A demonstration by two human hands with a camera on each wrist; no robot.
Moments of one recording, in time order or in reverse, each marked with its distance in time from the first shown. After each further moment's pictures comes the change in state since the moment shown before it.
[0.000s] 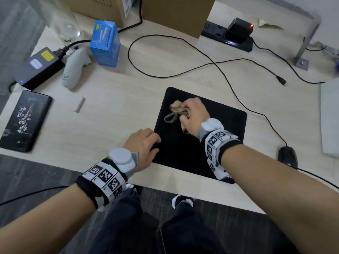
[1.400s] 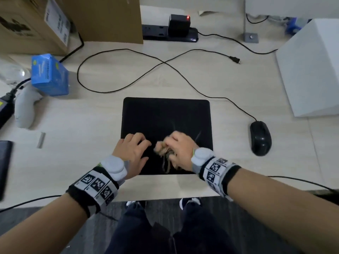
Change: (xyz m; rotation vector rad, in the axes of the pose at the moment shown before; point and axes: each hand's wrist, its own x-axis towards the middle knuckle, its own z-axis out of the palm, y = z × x) left_hand 0.046 0.054 0.007 0.355 -0.180 0.110; right_hand -0.110 0.042 -0.022 -0.046 -0.234 -0.101
